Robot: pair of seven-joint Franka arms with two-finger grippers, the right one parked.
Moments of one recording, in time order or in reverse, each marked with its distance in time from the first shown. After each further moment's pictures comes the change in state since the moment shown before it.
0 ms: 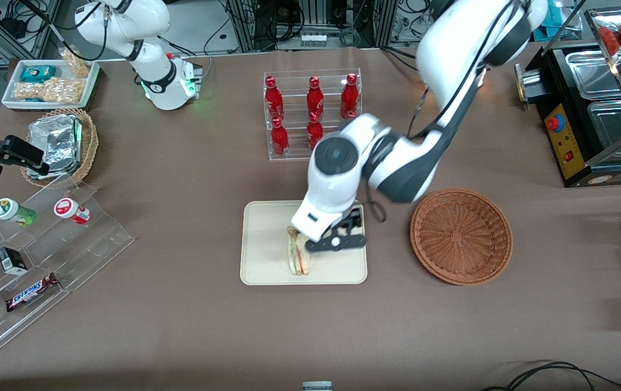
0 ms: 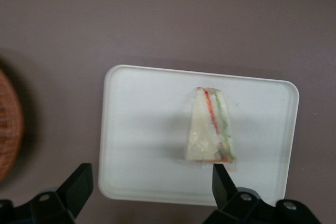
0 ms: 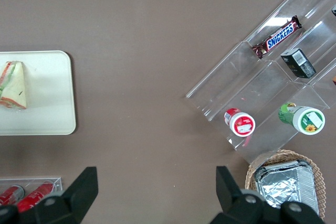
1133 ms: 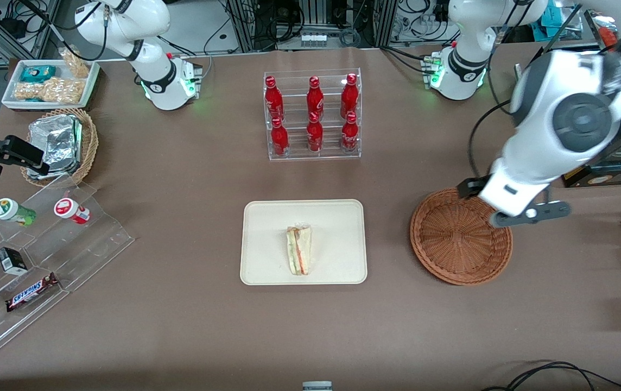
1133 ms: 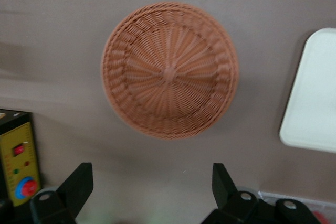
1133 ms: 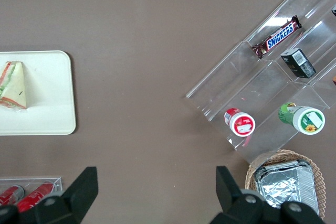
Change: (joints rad) arm 0.492 -0.516 0.015 -0.504 -0.114 -0.250 0.463
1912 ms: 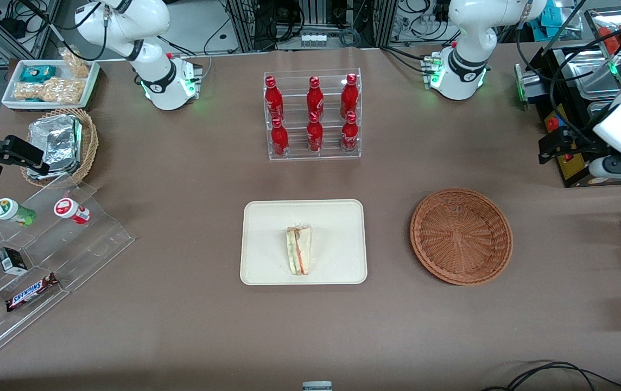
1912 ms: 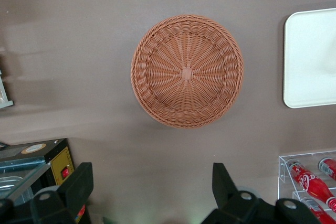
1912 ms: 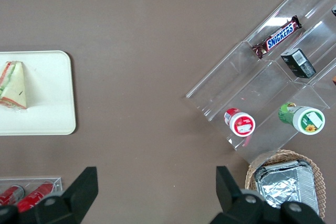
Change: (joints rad) arm 0.053 -0.172 0.168 -0.008 -0.117 -0.033 0.438
